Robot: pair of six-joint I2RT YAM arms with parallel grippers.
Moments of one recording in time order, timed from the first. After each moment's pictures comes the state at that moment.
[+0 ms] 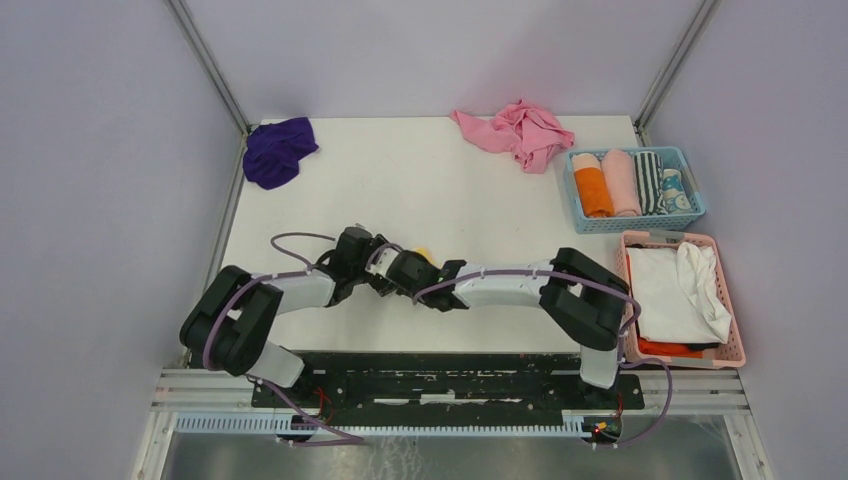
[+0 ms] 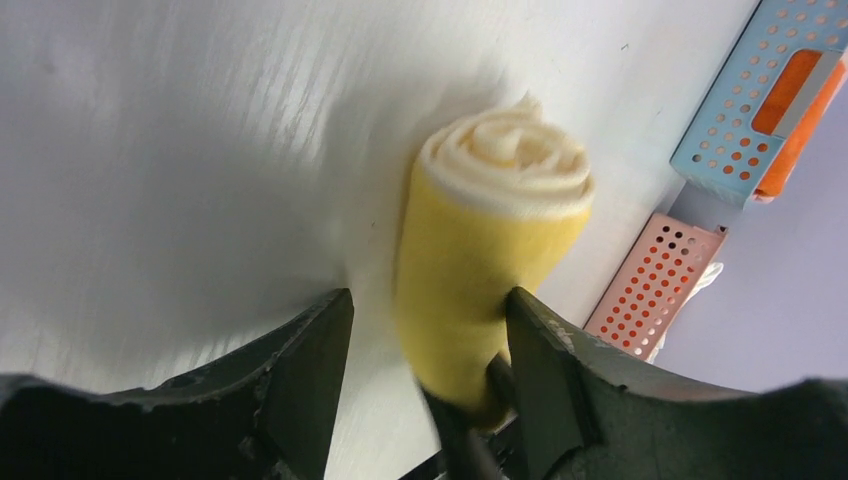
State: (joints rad) left arm -0.48 1.50 0.50 0.25 0.22 -1.23; right arm 1.15 1.90 1.17 -0.34 0.43 -0.12
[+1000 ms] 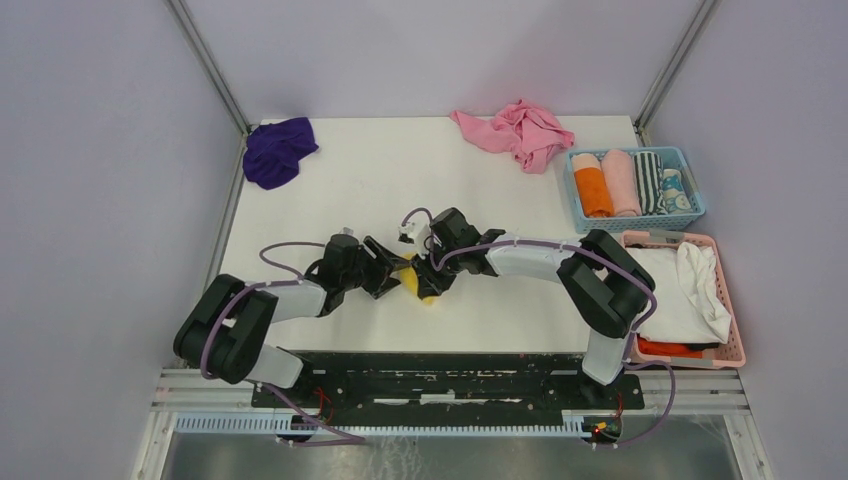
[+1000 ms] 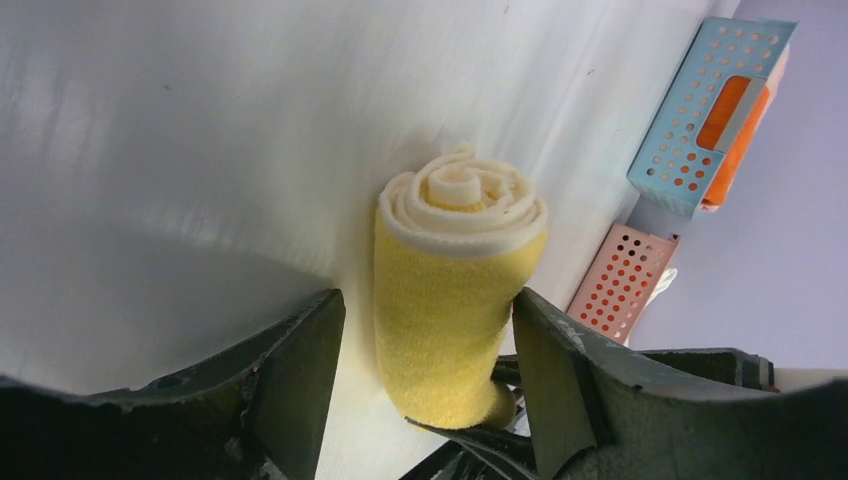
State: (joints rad) left arm -0.43 1.42 0.38 0.36 0.25 -1.24; right arm 0.83 1.82 1.07 -0.17 -0.44 -0.03
